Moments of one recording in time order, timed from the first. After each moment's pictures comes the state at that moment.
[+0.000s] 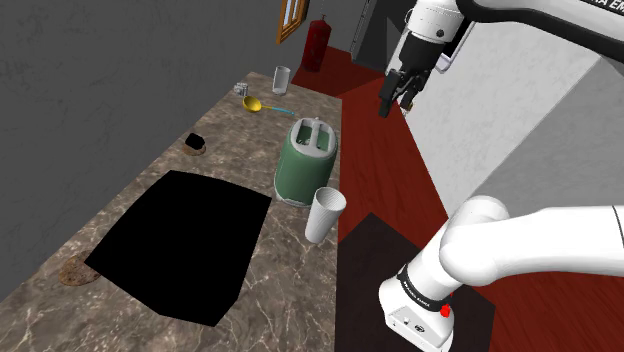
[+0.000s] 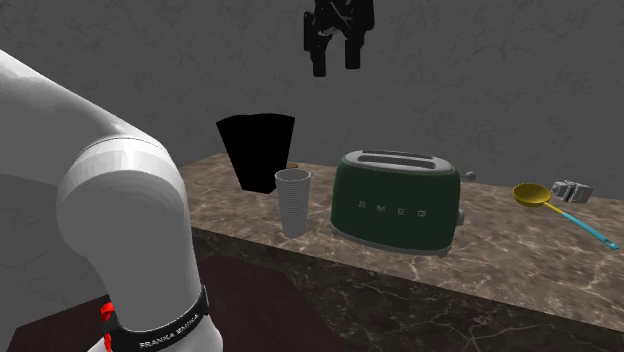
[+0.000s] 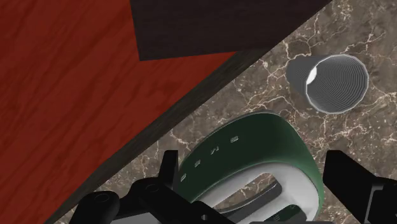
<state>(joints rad) -0.02 -0.78 -0.01 -2.27 -0.11 1.49 0.07</state>
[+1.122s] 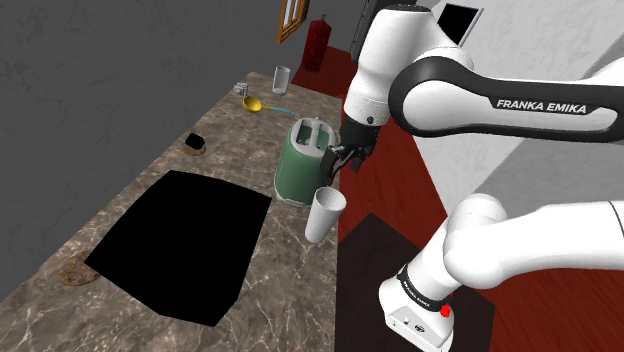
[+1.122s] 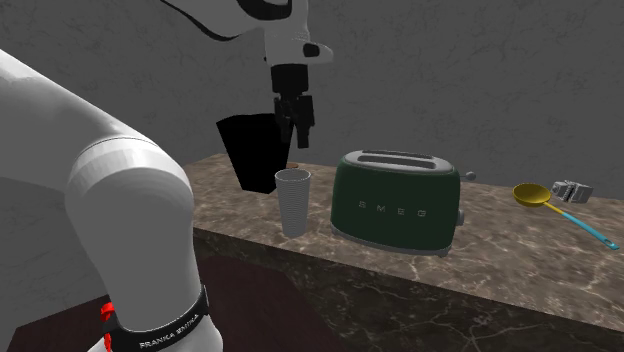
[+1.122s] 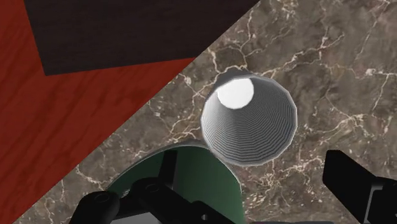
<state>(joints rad) 0.08 -0.77 0.24 -2.62 0.08 1.83 0.36</state>
